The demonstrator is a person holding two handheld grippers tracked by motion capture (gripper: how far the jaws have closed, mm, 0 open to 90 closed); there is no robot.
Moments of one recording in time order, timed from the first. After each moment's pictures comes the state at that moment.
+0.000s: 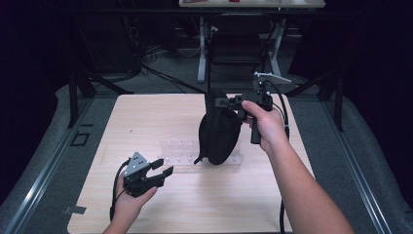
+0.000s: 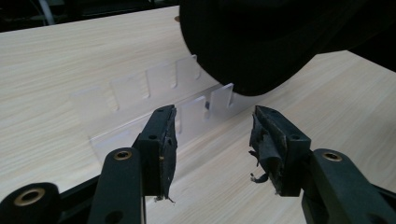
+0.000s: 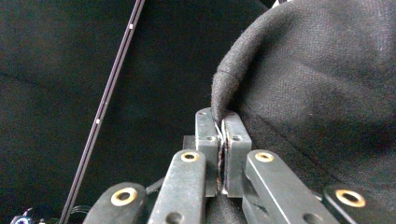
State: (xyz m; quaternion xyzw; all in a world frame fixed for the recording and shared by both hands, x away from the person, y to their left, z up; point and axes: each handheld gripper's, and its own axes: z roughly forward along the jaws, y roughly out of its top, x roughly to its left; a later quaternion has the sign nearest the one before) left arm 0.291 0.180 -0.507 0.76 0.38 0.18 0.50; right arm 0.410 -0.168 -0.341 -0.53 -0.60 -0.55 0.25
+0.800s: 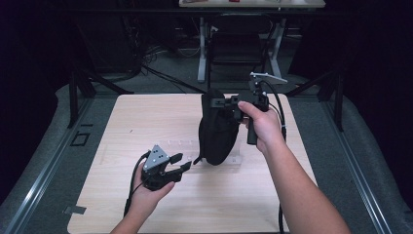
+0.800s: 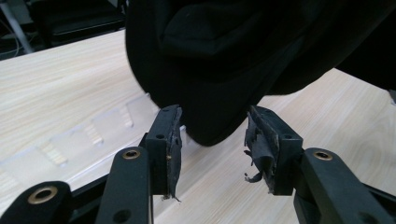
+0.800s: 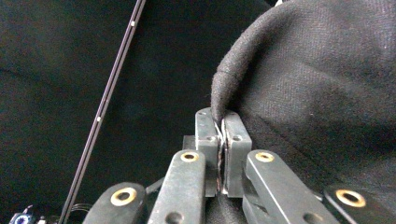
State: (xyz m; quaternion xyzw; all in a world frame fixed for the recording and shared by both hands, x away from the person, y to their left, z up) left arm 0.297 0.130 -0.481 0.78 0.33 0.17 0.51; right arm 0.408 -0.159 -0.340 -0.52 -0.60 -0.55 0.25
